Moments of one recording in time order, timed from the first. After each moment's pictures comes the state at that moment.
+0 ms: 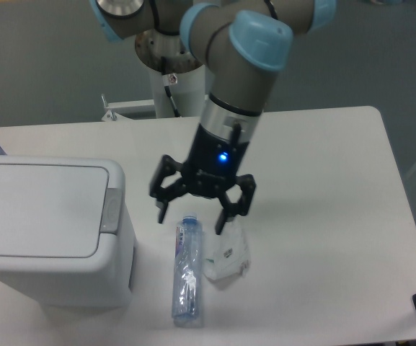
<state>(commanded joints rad) 2.38 -1.78 -1.51 -1.00 1.04 0.33</state>
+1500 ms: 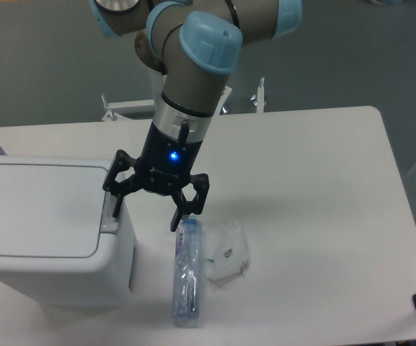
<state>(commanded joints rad) 2.35 -1.78 -1.54 -0.99 1.04 0.30</state>
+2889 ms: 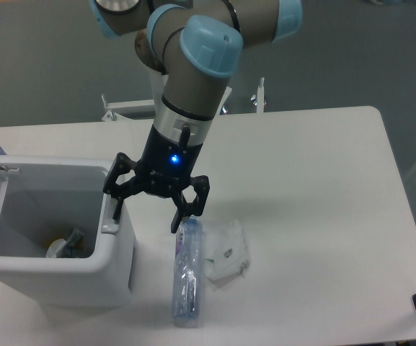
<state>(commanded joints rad) 2.35 -1.79 -1.52 -0.99 1.04 0.29</state>
